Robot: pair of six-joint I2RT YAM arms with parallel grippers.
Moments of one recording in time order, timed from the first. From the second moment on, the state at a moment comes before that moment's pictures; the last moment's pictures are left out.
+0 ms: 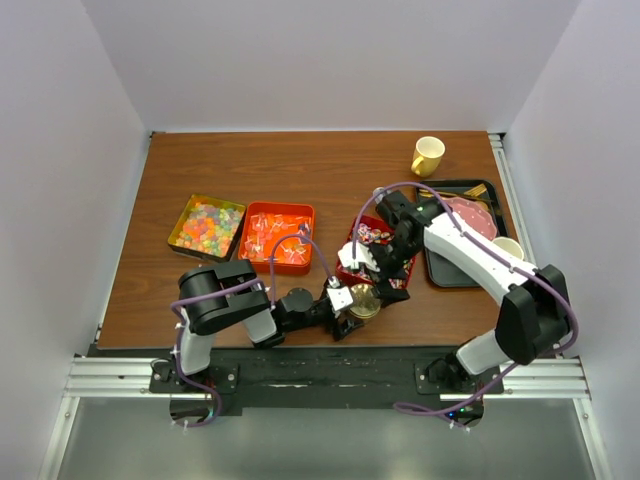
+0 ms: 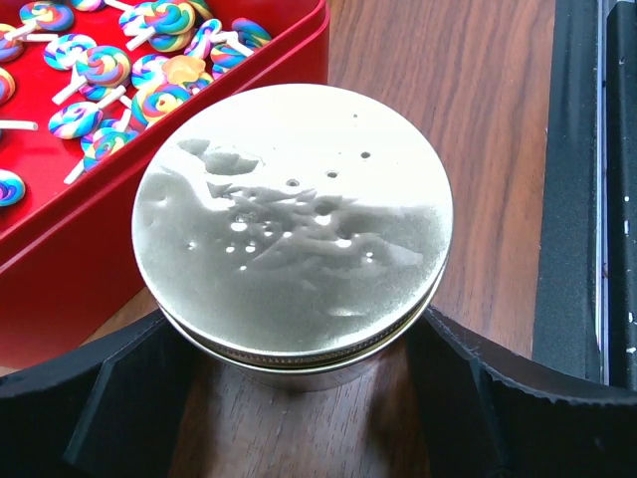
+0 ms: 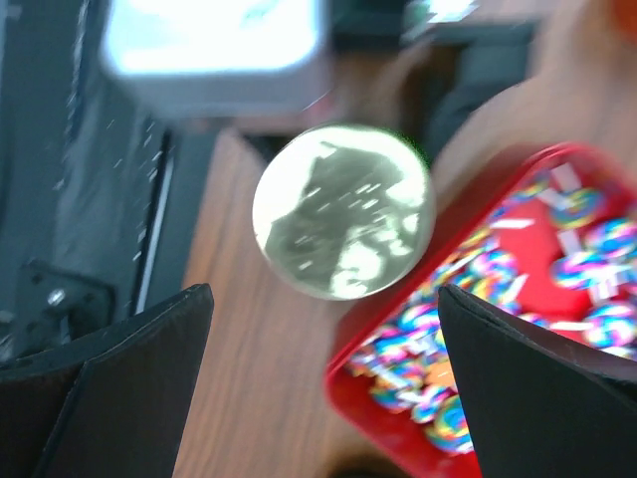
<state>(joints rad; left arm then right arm) -1.09 1.96 0.41 1.29 0.12 0.04 0.55 1.49 1.18 -1.19 -0.61 -1.27</state>
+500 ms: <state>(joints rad) -1.09 1.96 0.41 1.29 0.12 0.04 0.60 1.70 1.22 -1.15 -0.68 -1.29</state>
